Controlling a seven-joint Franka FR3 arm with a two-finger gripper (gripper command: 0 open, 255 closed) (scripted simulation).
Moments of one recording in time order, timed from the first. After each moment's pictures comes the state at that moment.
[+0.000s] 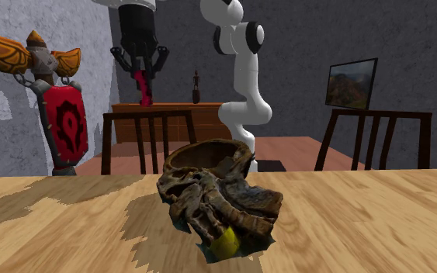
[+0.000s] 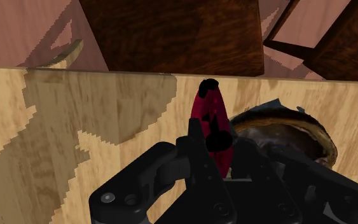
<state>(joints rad) -0.04 -0.04 -0.50 -1.62 0.02 1.58 -0.67</state>
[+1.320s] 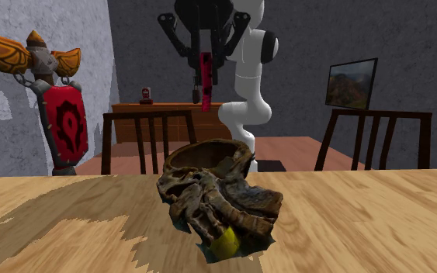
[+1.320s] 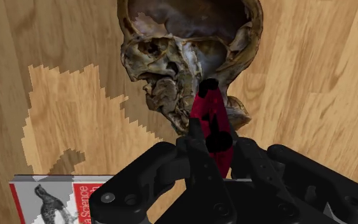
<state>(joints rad) 0.08 0.37 -0.36 -1.06 0.17 1.43 -0.35</state>
